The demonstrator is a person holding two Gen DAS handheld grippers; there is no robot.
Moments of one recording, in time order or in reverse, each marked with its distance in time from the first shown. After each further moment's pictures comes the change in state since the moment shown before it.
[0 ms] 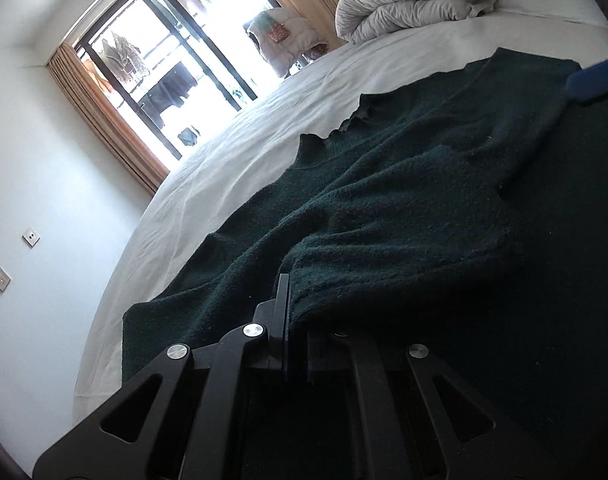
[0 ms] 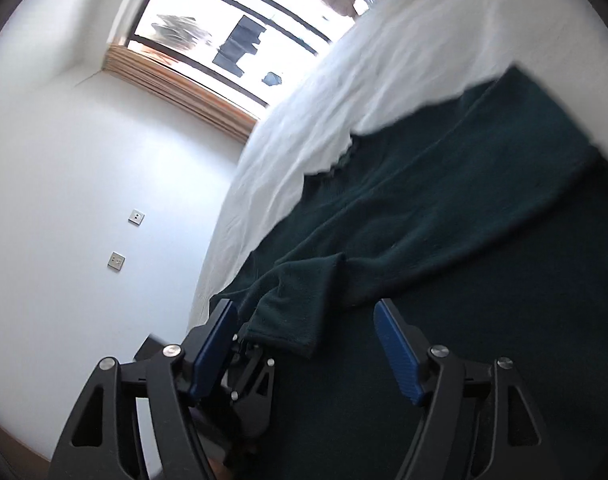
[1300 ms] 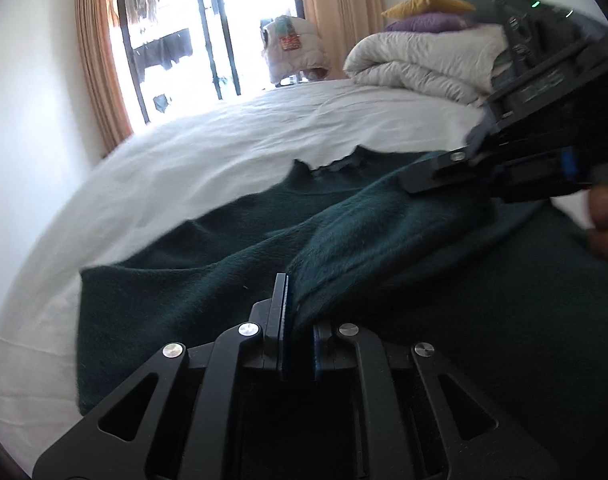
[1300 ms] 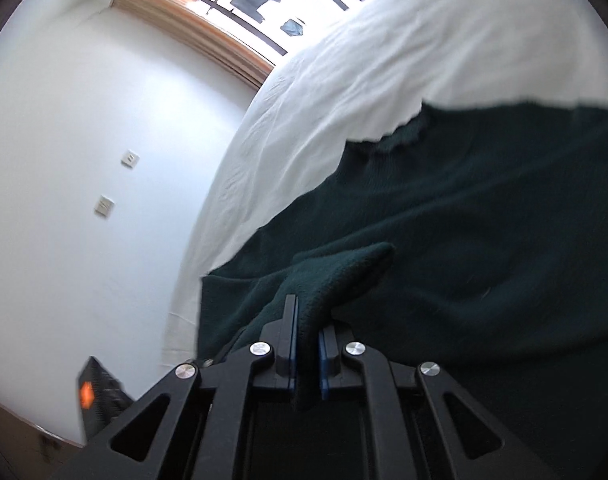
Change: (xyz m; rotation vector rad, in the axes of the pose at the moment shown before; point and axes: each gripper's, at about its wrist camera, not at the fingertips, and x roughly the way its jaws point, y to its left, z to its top) left arm -0.027 0.048 -0.011 -0.346 -0.048 -0.312; right arm 0.074 0.050 0.035 -0.211 0.161 -0.079
